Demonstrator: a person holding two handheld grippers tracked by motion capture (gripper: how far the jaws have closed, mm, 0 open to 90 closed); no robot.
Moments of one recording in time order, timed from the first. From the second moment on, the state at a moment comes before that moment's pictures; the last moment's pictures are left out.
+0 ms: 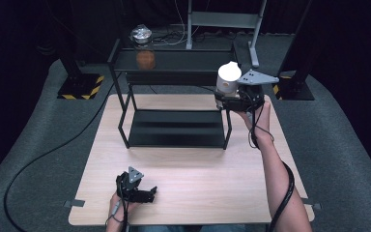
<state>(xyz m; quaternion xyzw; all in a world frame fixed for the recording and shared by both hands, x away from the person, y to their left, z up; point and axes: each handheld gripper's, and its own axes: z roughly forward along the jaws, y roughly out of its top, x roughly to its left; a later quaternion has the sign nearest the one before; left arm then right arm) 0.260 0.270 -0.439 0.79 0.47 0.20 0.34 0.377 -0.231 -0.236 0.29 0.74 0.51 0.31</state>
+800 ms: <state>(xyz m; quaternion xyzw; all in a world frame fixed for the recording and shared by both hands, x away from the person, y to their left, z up) 0.260 0.270 -0.439 0.79 0.47 0.20 0.34 0.392 -0.227 -0.206 0.29 0.74 0.52 0.31</state>
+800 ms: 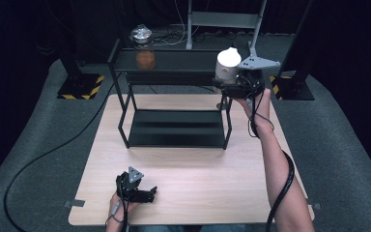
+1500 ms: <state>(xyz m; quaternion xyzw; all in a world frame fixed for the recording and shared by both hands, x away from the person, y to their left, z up) 0.260 0.270 -0.439 0.79 0.47 0.20 0.34 0.402 -0.216 -0.183 0.29 0.74 0.52 0.31</state>
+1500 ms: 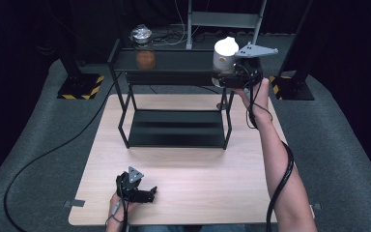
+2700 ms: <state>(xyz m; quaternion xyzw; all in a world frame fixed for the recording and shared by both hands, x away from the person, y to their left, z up) 0.260 0.270 -0.439 0.79 0.47 0.20 0.34 0.441 -0.202 -0.155 0.32 0.73 0.51 0.31</state>
